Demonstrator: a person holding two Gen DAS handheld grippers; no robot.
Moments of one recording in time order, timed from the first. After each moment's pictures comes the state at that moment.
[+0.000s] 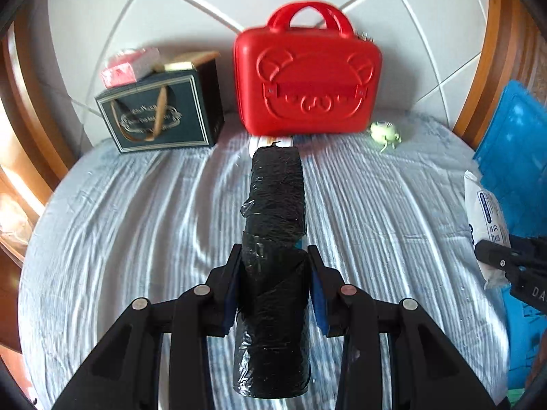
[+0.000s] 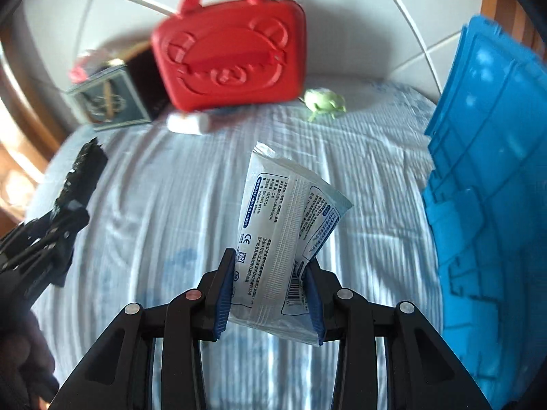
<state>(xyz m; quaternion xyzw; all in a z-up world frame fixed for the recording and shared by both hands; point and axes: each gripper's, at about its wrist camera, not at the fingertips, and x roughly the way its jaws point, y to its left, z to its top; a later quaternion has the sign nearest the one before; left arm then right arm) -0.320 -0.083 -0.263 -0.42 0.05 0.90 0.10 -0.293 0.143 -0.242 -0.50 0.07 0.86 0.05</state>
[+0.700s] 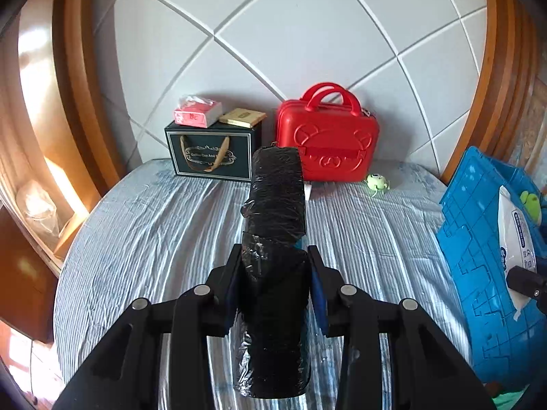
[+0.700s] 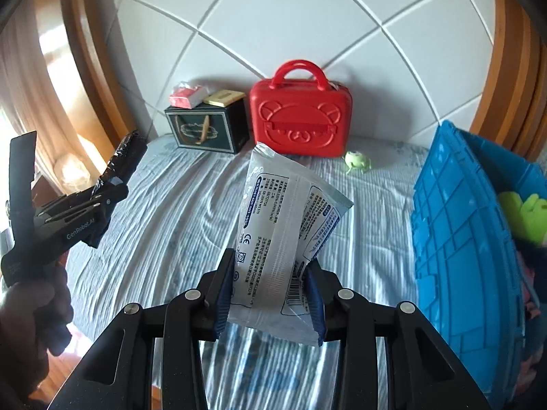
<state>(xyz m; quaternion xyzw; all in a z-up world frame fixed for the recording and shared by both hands) -0.205 -0.162 -0.129 -0.37 0.00 0.93 0.07 -0.152 0.073 -0.082 -0.42 0.03 0.90 -0.04</state>
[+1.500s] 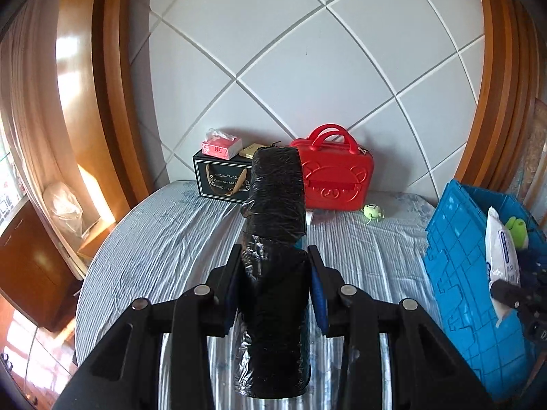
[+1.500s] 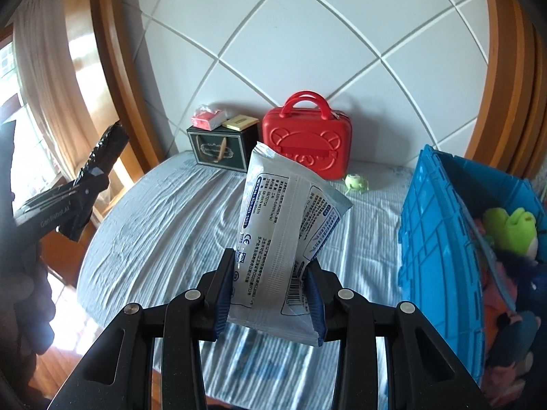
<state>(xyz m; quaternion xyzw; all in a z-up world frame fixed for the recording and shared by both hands) -0.115 -0.140 -0.052 -0.32 -0.02 0.95 0.02 -0.086 0.111 -0.038 -0.38 0.02 0.92 -0.08</state>
